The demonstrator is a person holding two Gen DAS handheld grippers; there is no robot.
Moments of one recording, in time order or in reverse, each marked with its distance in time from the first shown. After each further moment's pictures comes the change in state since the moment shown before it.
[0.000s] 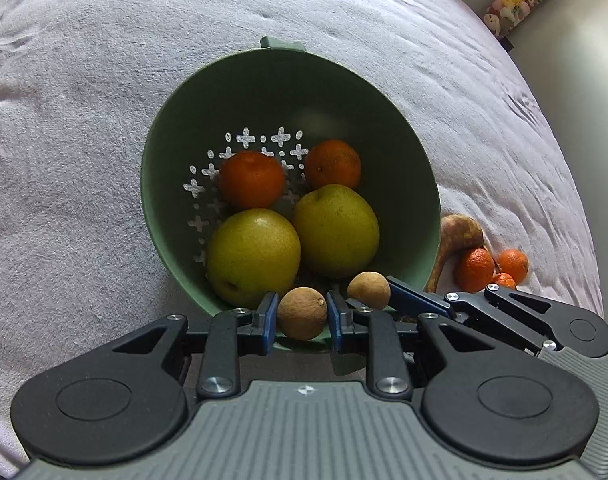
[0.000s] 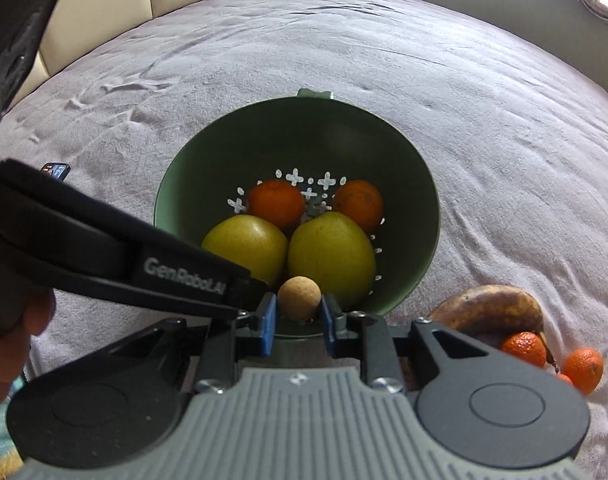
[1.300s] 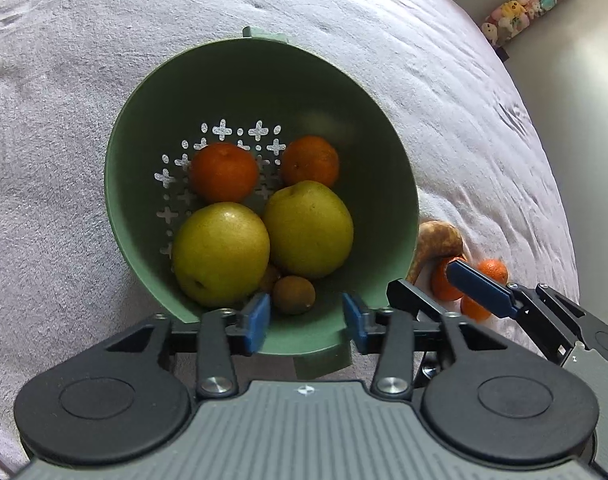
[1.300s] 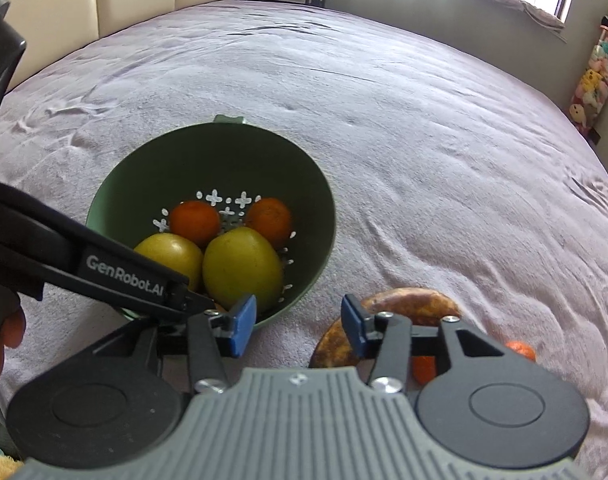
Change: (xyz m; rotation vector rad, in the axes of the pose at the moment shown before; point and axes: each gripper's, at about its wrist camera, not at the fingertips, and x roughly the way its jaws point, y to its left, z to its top) left arm 0.008 -0.009 0.000 -0.062 0.010 -0.062; right arm -0.023 -0.030 -0.005 0.072 -0.064 -0.176
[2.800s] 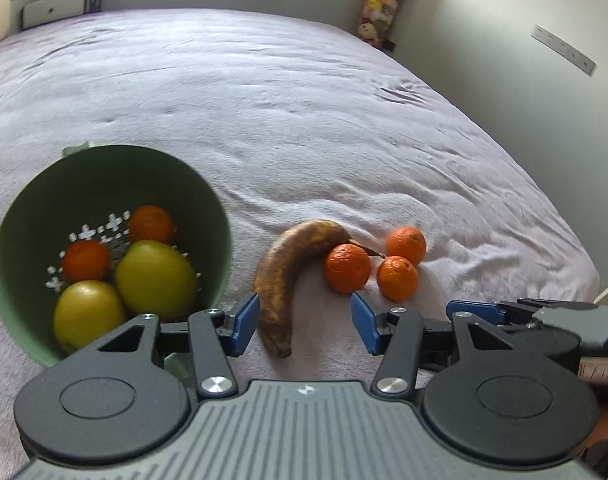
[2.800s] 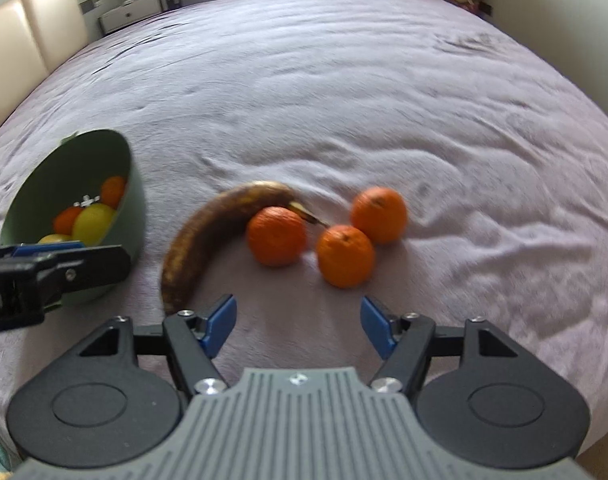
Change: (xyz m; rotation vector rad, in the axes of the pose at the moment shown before) left arm -0.004 -0.113 -0.063 0.462 -0.228 -0.029; right arm -0.026 -0.118 -0.090 0.468 0.066 -0.103
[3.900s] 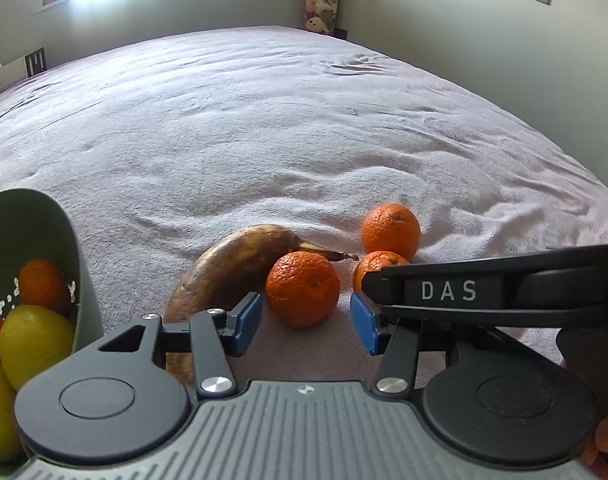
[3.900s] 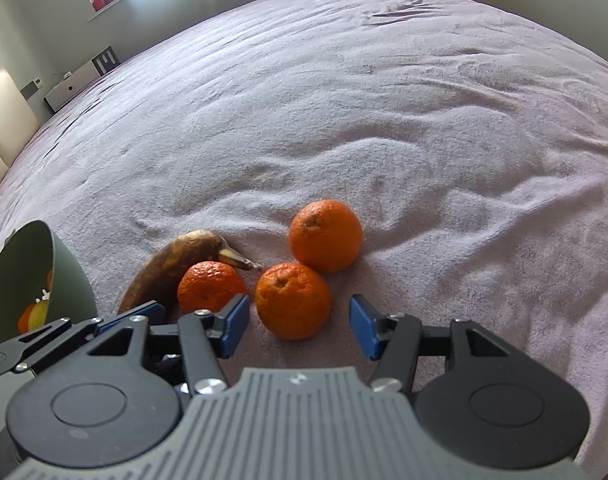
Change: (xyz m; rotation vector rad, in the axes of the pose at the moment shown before) left arm 0.093 -0.051 -0.009 0.236 -0.032 0.016; right arm 0.045 -0.041 0.012 0.247 -0.065 -0.006
